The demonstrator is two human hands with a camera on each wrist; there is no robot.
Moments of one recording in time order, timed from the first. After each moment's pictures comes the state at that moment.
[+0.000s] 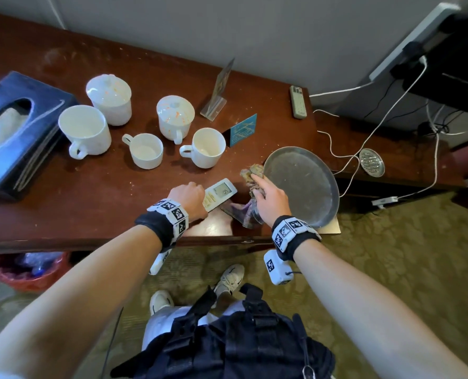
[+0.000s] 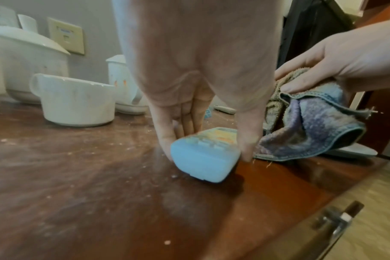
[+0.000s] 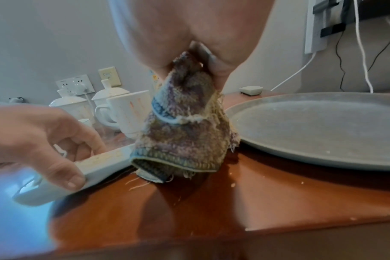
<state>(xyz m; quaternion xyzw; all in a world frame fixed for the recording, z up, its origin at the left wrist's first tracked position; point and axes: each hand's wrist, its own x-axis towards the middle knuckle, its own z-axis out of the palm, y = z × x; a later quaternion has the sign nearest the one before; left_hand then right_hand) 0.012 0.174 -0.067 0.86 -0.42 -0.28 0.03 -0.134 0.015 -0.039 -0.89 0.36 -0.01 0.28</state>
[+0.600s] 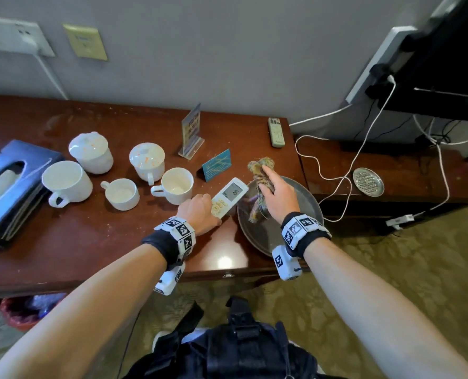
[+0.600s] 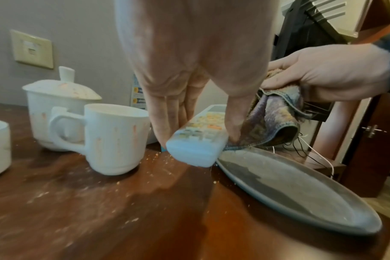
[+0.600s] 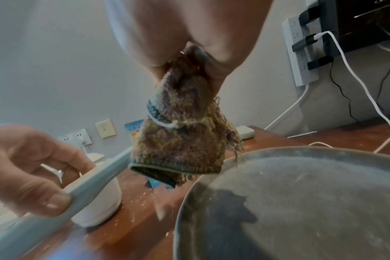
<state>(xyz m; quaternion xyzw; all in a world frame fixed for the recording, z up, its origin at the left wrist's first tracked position) -0.022 0.078 -0.007 0.90 -0.36 -0.23 0.09 -0.145 -0.095 0.023 -0.87 0.33 -0.11 0.34</state>
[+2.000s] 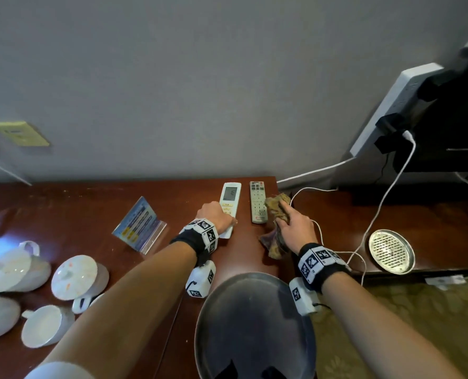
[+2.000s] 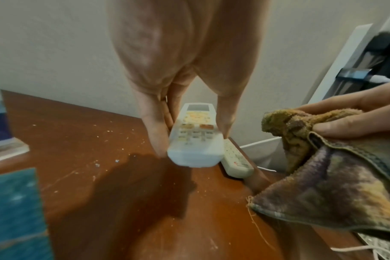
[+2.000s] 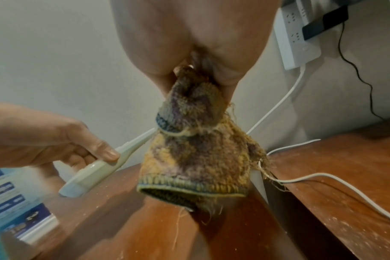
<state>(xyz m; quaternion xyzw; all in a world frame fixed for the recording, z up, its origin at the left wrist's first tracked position) 0.118 -0.238 -0.001 0.92 -0.17 -0.31 0.18 -0.043 -0.372 0.008 -0.85 0.41 -0.01 0.34</state>
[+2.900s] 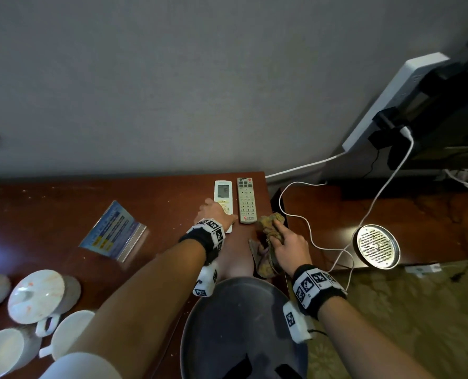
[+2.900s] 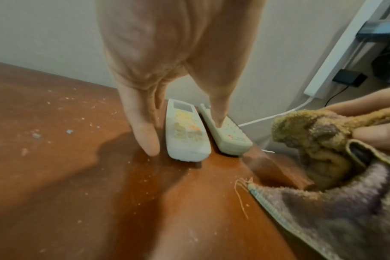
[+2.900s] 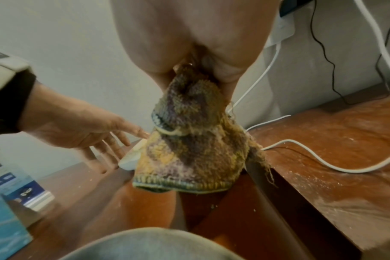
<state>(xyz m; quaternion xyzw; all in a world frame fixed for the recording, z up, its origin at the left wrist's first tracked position) 0.120 -0.287 -0.047 0.93 -0.14 -0.32 0.15 -0.063 -0.369 -0.019 -0.83 0.45 0.06 0.33</state>
